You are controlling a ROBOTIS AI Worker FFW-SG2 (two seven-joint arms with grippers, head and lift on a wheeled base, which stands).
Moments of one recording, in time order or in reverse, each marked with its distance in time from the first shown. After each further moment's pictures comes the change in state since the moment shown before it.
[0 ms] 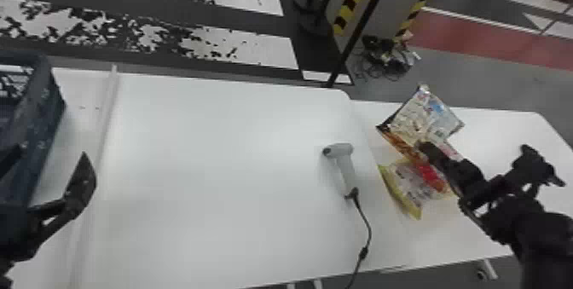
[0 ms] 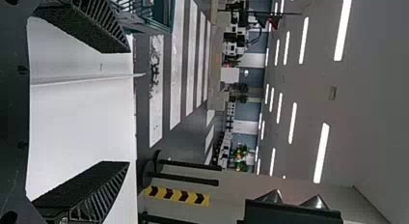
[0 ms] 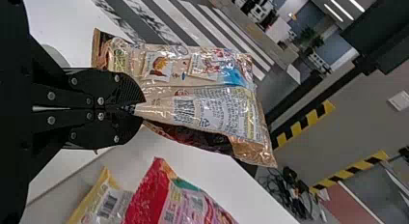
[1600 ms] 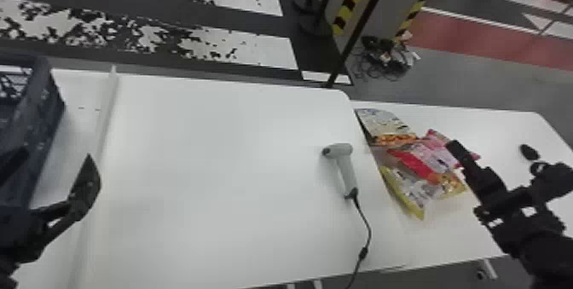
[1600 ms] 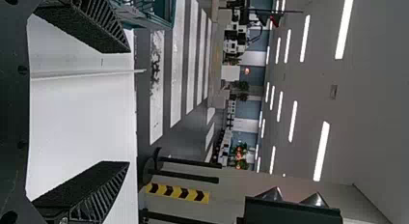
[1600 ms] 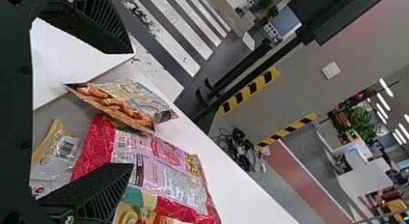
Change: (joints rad) left arm 0.003 -0.002 -0.011 -0.003 -0.002 0.000 0.001; right arm 0.138 0.041 0.003 -0.144 -0.038 -0.214 -0.117
